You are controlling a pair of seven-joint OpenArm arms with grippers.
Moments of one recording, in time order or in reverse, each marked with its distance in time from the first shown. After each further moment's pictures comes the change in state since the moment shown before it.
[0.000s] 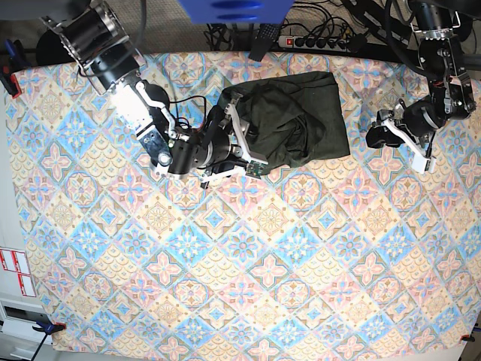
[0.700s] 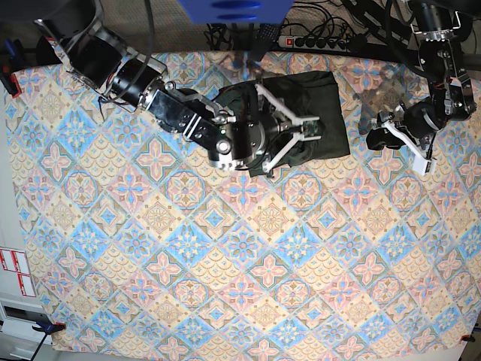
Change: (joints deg) left arm -0.3 0.0 0.0 0.1 0.0 0.0 0.0; right arm 8.8 -3.4 -25.4 -0.2 -0.1 6.0 0.4
